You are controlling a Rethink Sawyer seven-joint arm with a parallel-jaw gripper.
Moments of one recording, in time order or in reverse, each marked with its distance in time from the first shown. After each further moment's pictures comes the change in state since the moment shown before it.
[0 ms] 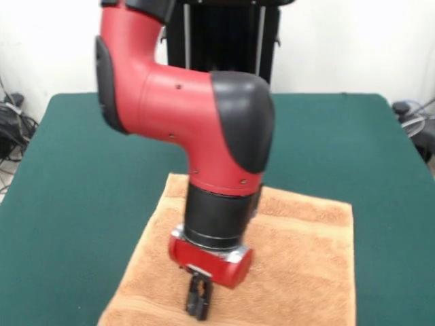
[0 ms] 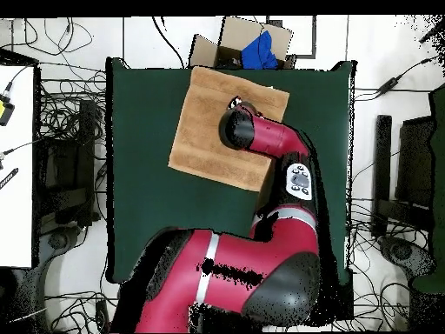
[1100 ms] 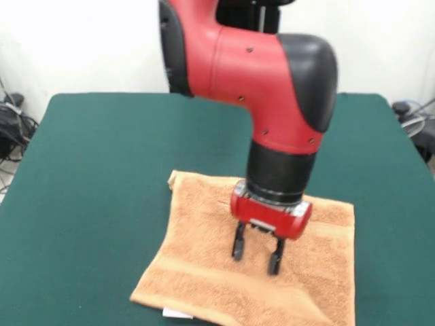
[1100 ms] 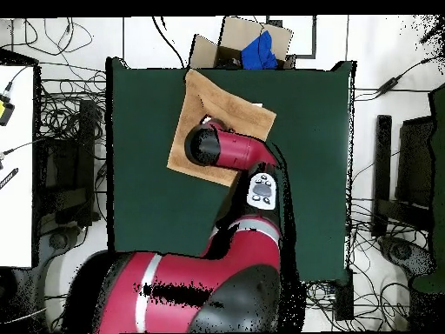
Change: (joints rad) arm 0.167 -0.115 -0.068 0.202 0.033 0.023 0.000
